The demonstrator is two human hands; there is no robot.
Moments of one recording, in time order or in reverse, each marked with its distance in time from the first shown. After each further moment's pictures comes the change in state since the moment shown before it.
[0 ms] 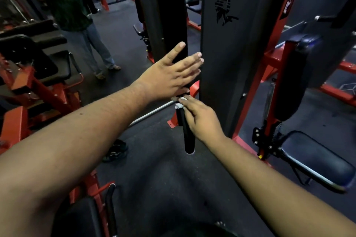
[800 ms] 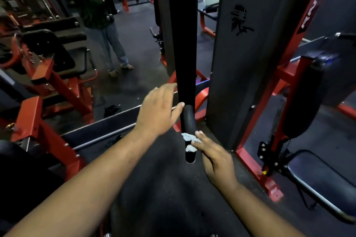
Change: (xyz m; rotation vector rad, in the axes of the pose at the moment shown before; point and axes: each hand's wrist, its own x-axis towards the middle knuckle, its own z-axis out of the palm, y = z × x) left_hand -0.043 0.068 -0.043 -0.880 -0.063 -0.923; right_hand -0.089 0.019 -0.016 0.147 -0.028 -0.106
